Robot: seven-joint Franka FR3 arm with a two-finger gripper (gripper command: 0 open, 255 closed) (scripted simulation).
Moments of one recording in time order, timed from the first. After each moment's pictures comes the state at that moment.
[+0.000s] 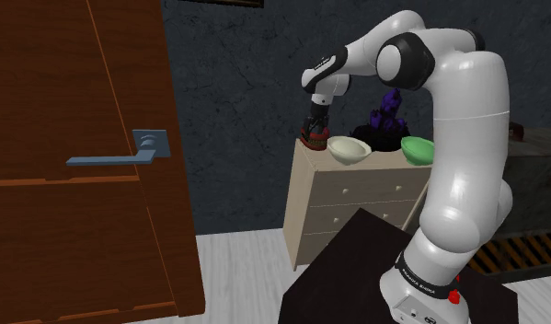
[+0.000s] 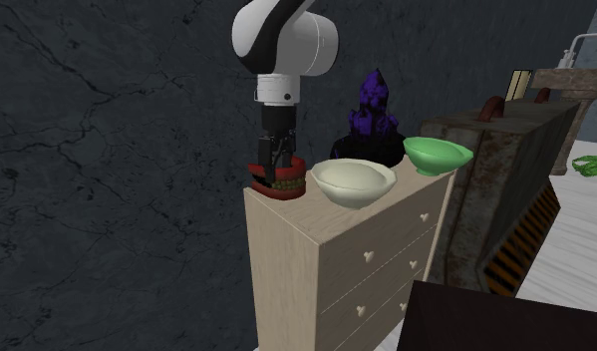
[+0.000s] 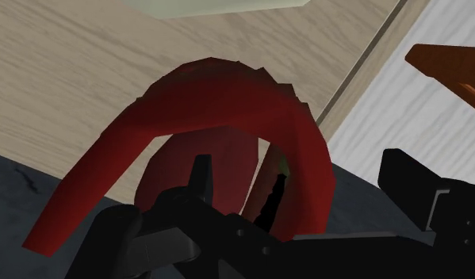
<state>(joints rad) -0.21 0.43 -0.36 -1.74 0.25 2.10 -0.57</state>
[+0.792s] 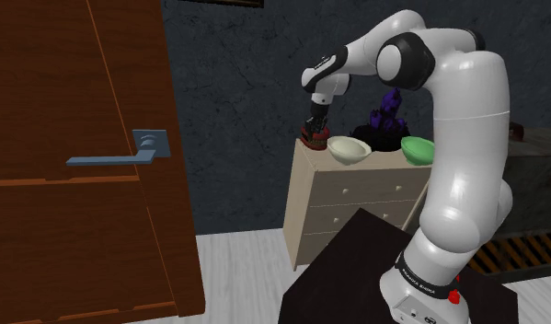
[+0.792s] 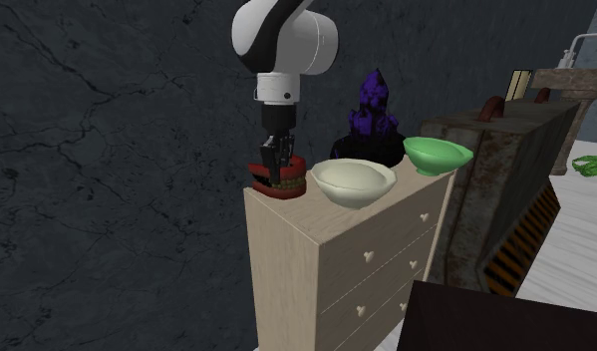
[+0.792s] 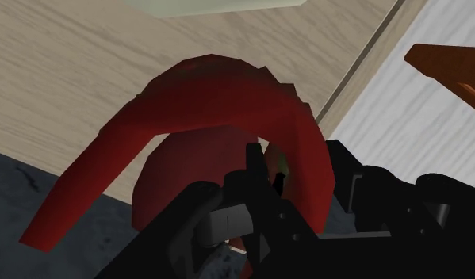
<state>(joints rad) -0.21 0.43 -0.36 -1.73 0.25 2.09 -0.57</state>
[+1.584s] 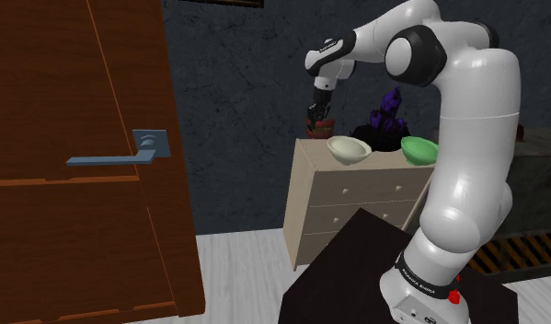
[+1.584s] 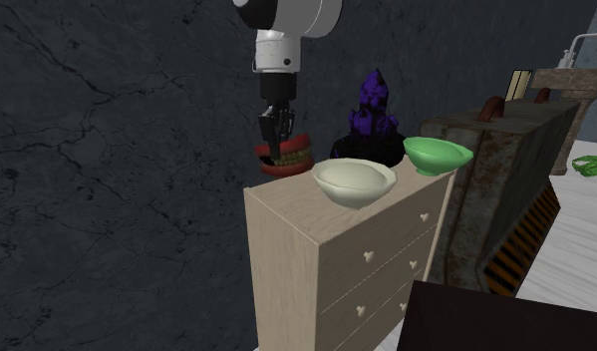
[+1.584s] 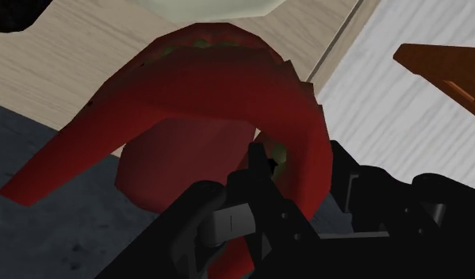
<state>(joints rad) -0.21 0.37 -0.37 -1.66 0.21 1.97 -0.54</state>
